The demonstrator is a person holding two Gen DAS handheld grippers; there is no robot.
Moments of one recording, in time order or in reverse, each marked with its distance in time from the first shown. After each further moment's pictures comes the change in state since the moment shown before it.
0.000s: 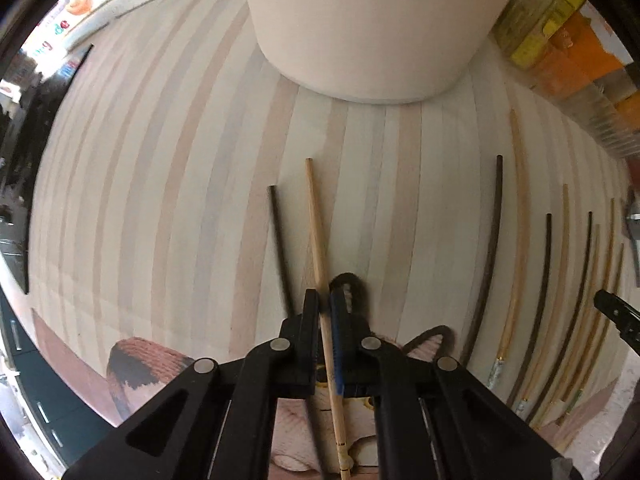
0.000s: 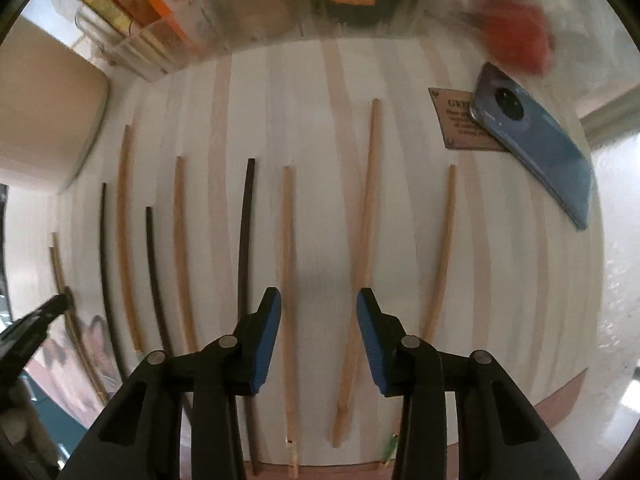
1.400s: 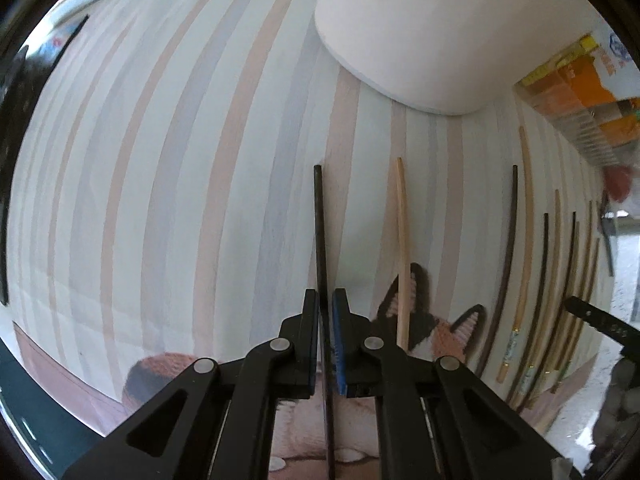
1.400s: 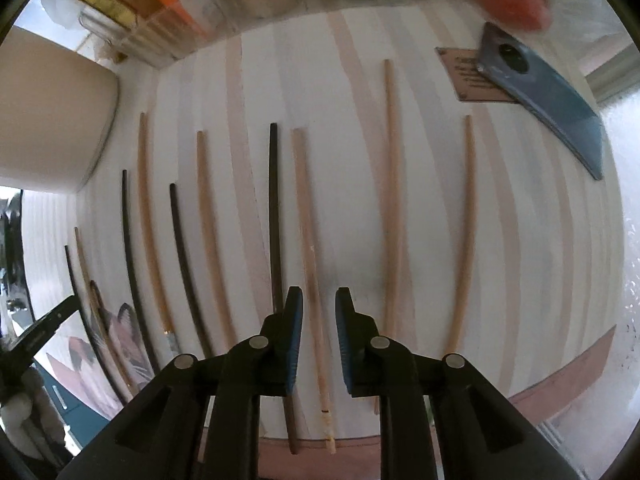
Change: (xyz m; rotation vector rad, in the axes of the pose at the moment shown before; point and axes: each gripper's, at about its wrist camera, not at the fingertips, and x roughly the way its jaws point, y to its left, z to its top) left arm -0.015 0.175 0.049 -0.008 0.032 -0.158; right arm 0.021 0.002 -0.028 0.073 0.087 0.089
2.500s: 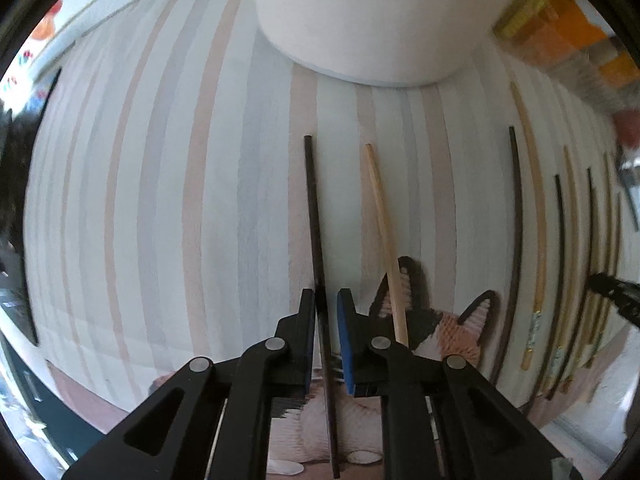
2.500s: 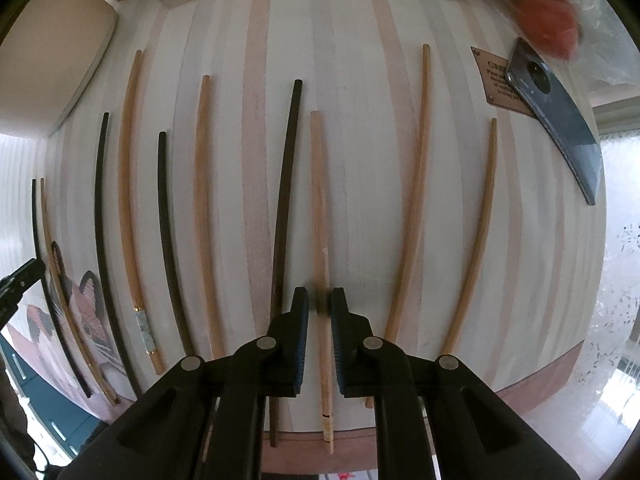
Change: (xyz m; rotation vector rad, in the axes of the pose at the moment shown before) left arm -0.002 0.041 0.058 0.178 0.024 0.145; right arm 0.013 0.032 -0.002 -0.111 0.049 -0.120
